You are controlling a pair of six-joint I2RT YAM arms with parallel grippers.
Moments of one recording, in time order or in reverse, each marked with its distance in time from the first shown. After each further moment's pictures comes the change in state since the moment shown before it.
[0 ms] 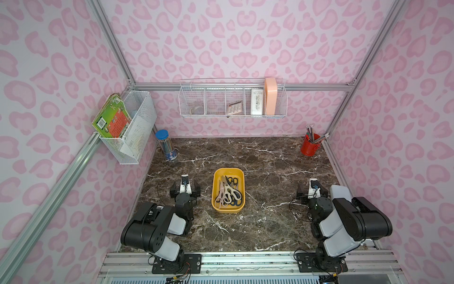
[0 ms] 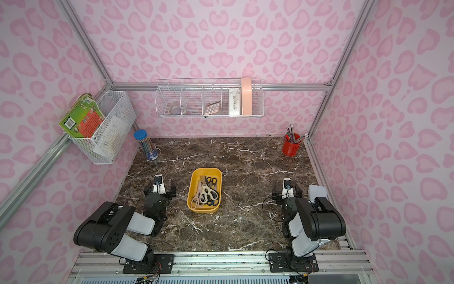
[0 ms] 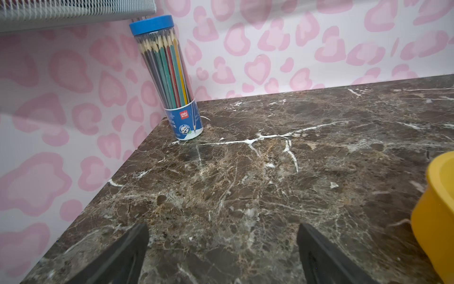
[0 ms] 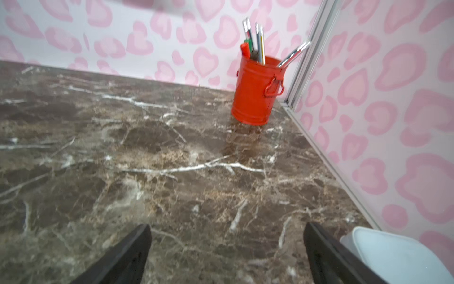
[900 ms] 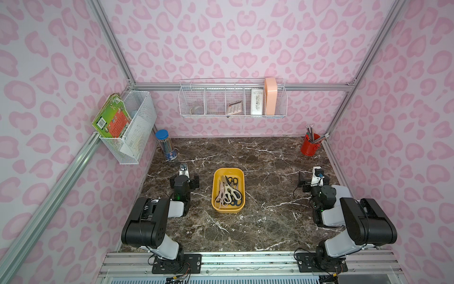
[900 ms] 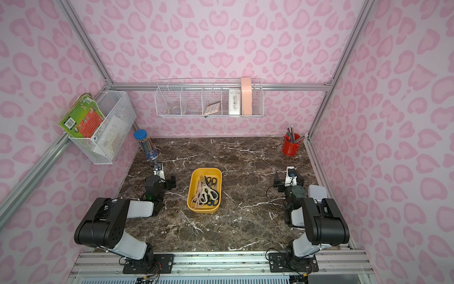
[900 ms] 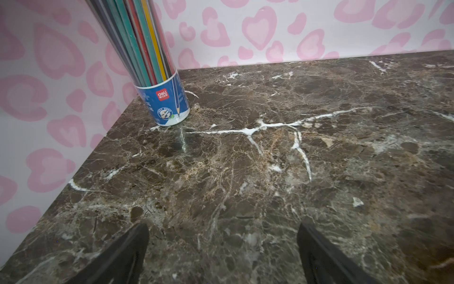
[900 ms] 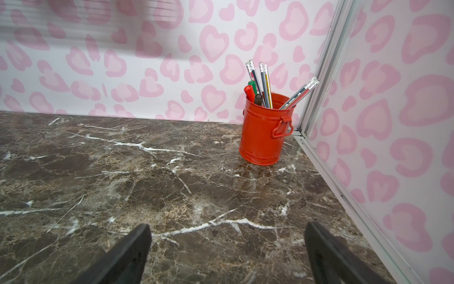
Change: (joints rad) left arm 0.119 0.016 0.281 -0.481 0.145 -0.075; right arm -0.103 -0.052 0.191 -0.186 -0.191 0.056
